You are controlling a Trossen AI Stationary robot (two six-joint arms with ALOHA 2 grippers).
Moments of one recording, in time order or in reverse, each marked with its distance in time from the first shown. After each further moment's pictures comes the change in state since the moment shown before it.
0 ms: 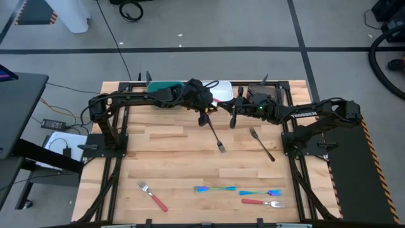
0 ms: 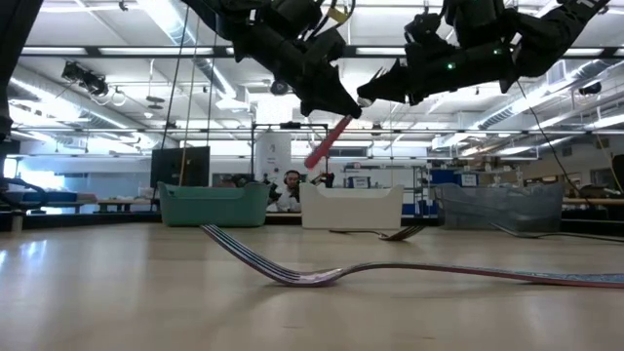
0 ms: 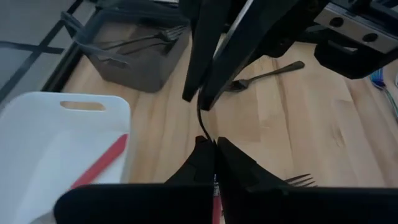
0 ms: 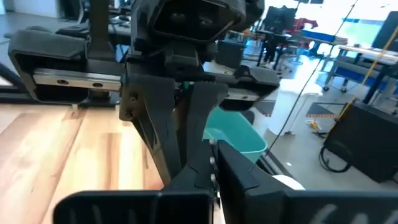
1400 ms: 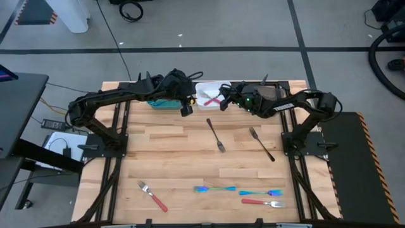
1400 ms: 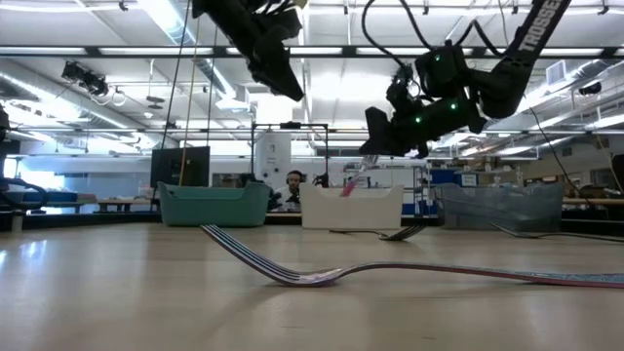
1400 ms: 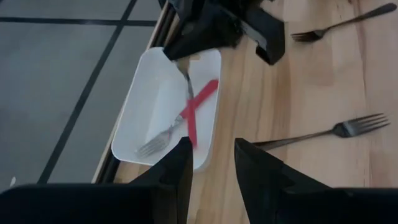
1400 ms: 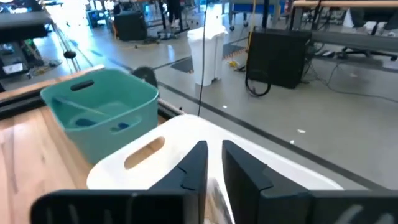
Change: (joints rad) left arm 0.040 -0.237 -0.004 -0.331 -0.250 0.134; right arm -0.180 0.333 0.052 0.194 0.225 0.295
